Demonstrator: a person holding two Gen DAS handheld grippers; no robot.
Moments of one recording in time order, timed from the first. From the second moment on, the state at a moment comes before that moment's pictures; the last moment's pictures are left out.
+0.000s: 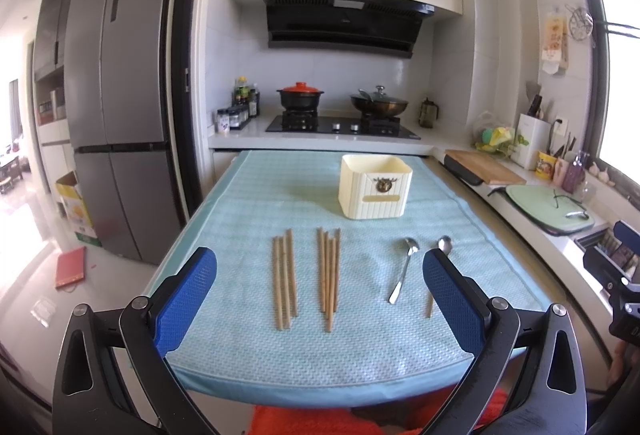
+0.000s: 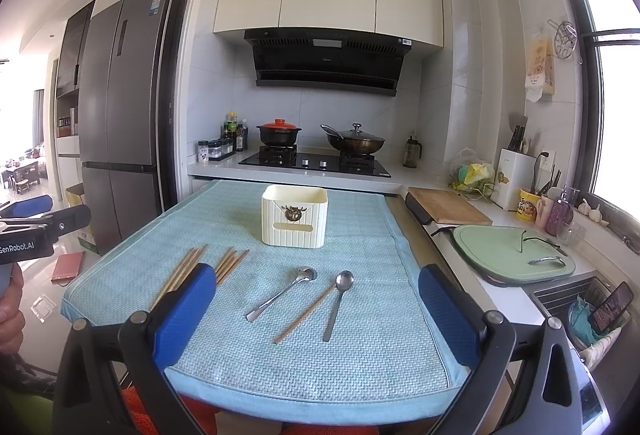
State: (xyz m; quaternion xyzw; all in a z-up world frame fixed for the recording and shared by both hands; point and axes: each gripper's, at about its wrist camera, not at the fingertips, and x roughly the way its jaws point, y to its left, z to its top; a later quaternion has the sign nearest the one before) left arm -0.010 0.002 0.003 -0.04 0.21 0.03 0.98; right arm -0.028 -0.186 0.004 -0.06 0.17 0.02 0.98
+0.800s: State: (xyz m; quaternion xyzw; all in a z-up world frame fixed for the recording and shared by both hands) left arm -0.004 0.006 -0.003 -0.03 0.21 0.03 0.98; right arm -0.019 -0.182 0.001 -0.07 0.18 0.03 0.98
